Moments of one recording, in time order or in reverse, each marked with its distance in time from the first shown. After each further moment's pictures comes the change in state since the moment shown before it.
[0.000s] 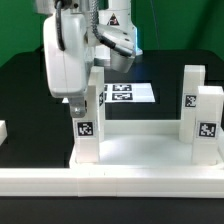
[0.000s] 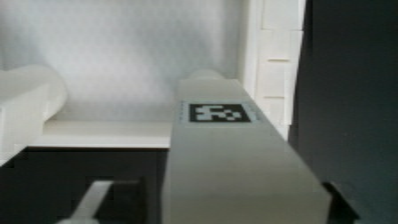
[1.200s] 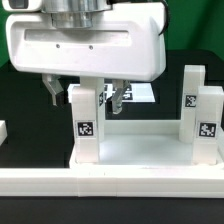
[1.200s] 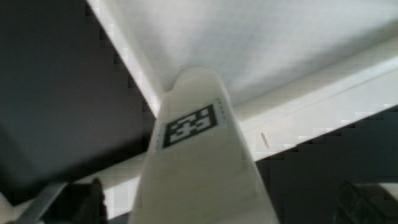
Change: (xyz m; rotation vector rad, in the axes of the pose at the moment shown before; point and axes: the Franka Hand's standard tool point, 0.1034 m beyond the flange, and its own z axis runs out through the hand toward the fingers) arm -0.007 -0.004 -0.002 0.006 0.013 -1.115
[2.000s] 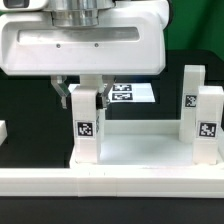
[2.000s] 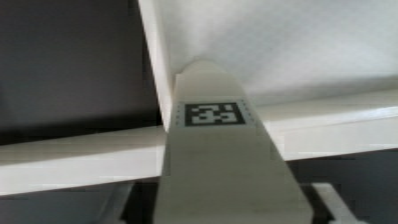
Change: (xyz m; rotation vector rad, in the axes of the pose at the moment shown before) arm 0.001 0.000 -0.001 0.000 0.002 -0.226
